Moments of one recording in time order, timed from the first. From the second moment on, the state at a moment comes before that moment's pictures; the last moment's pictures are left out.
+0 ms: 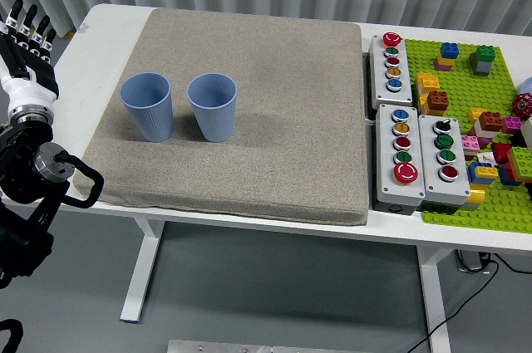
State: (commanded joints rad) left arm -0.40 0.26 -1.34 -1.18 0.44 0.33 -0.40; right arm 0.13 -0.09 1.32 0.18 -1.34 -0.04 -0.20
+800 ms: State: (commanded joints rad) left arm -0.41 0.27 -1.35 -1.17 0.46 0.32 -0.39; right arm 0.14 -0.09 1.32 0.18 -1.33 -0.05 -0.20
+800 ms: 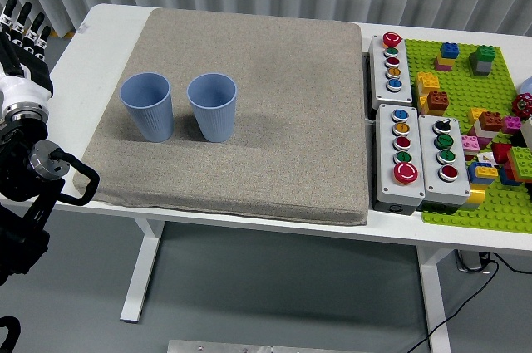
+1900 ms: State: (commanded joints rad) left arm -0.40 0.29 -1.34 -1.13 0.50 0.24 -0.34; right arm 0.13 -0.09 1.31 0.18 -1.33 -0.05 -0.20
